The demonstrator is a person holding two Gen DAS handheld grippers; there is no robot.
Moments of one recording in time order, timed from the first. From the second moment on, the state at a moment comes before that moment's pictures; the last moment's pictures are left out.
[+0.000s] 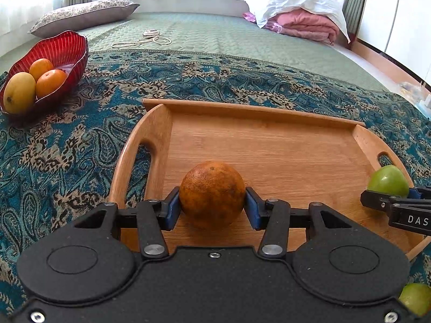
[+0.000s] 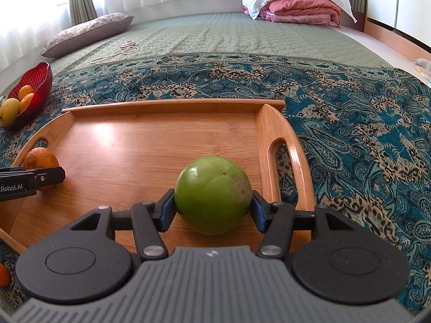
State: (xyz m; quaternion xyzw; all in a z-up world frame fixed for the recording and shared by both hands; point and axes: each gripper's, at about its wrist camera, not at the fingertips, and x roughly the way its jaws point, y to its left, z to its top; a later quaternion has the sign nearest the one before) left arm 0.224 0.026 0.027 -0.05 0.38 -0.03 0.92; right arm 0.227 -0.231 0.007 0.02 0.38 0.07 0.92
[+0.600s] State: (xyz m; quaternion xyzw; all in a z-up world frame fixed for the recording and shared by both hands) left arm 0.224 0.028 0.029 -0.05 0.38 -0.03 0.92; right arm 0.222 -0.227 0.014 0.01 0.38 0.08 0.92
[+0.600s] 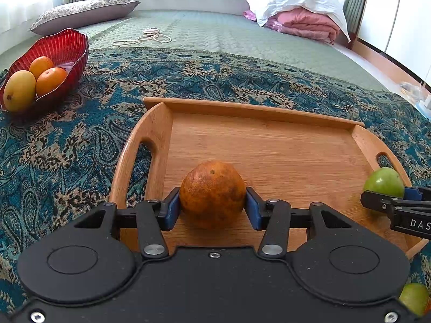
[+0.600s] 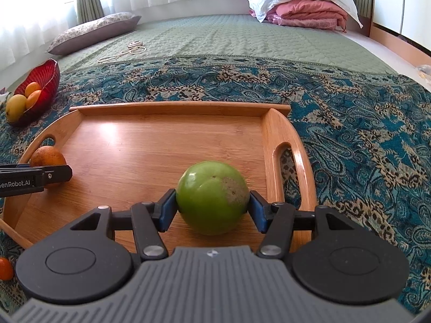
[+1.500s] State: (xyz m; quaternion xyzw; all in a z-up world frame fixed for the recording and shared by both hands) left arm 0.165 0.026 0.051 -0.02 0.33 -0.04 0.94; right arm 0.176 -0.235 0.028 0.01 0.34 0.09 0.93
